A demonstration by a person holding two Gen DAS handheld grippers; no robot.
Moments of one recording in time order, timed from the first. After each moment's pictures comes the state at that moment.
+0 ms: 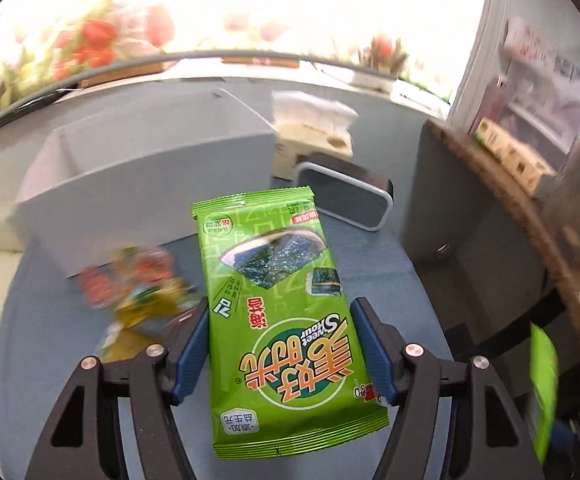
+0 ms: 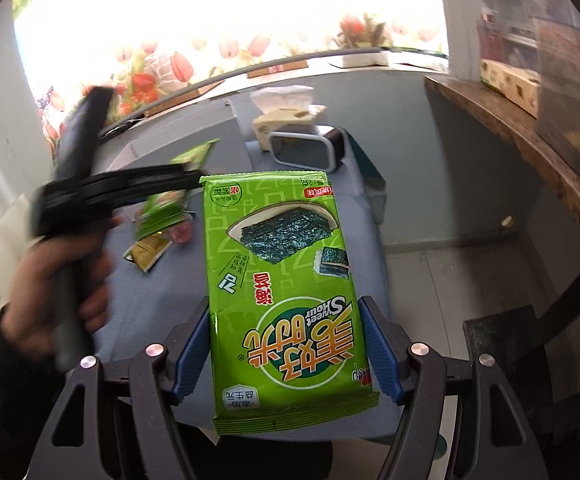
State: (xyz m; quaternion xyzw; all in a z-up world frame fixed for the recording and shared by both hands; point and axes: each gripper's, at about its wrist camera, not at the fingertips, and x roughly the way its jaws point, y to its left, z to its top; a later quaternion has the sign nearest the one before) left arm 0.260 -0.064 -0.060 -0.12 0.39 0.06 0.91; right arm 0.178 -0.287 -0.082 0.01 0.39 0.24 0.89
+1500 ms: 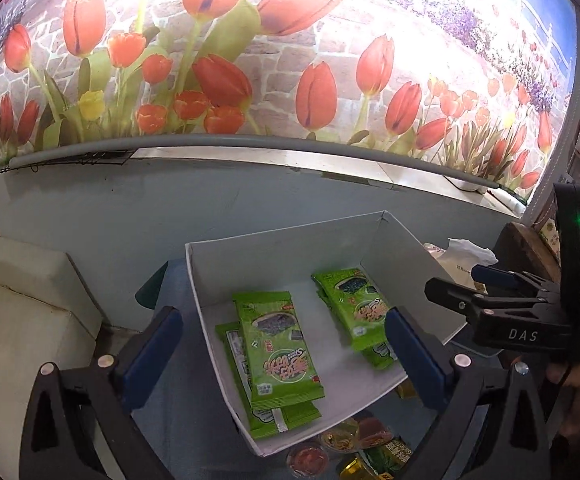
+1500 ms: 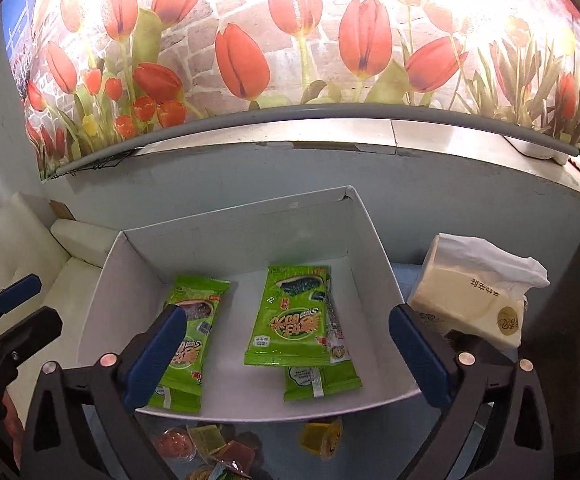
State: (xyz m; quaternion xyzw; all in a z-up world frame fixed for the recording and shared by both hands) left arm 0.337 0.199 -0.005 -0.14 0.33 0.12 0.93; right arm 0.455 0.027 -0.032 -0.06 0.40 0.30 0.86
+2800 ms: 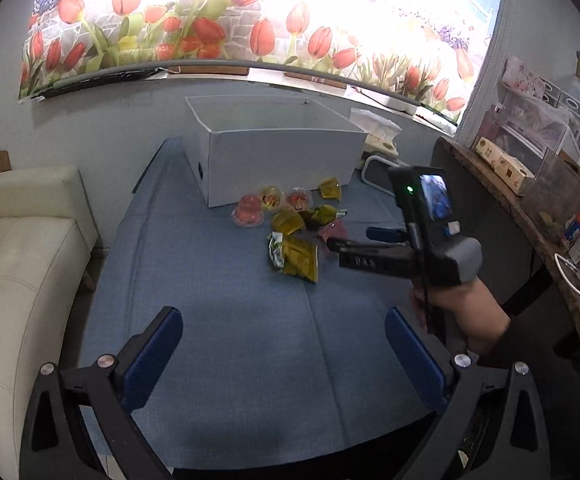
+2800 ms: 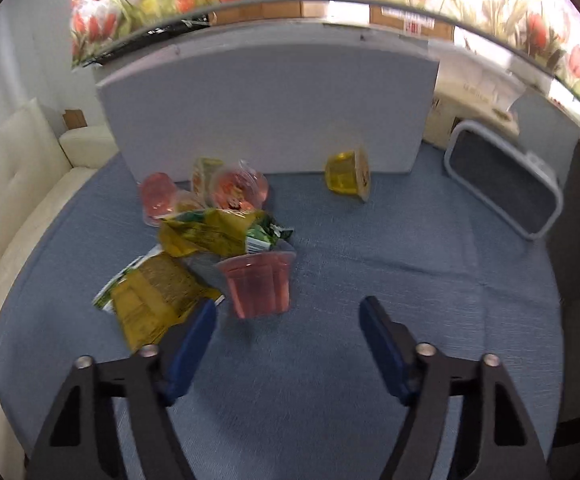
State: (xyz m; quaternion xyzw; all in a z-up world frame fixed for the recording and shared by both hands) left arm 0.069 0.043 -0.060 -0.14 0.37 0.08 0.92; right arm 0.298 -0.044 -0.166 -0.13 0.43 0.31 0.84
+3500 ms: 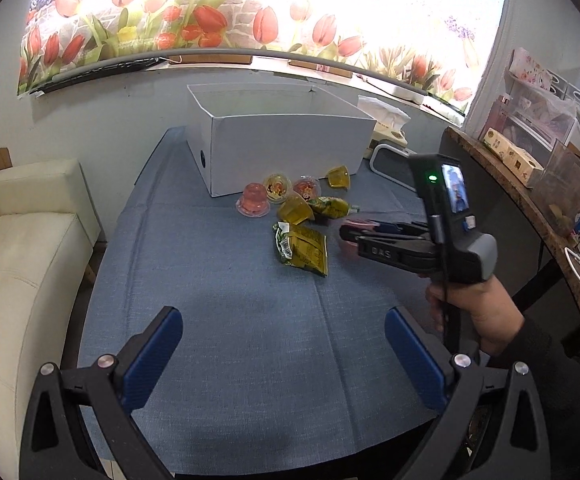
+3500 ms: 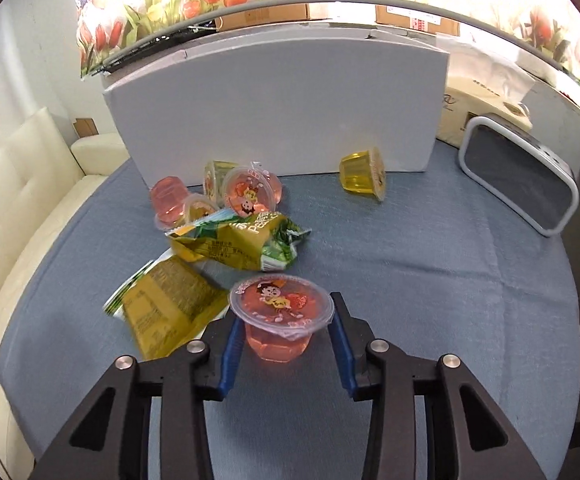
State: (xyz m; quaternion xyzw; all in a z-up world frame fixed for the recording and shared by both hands) left arm 0.085 0.046 -0.075 -0.13 0.38 0.08 0.91; right arm 0.292 -0.056 -0.166 -0.10 0.41 0.34 0.84
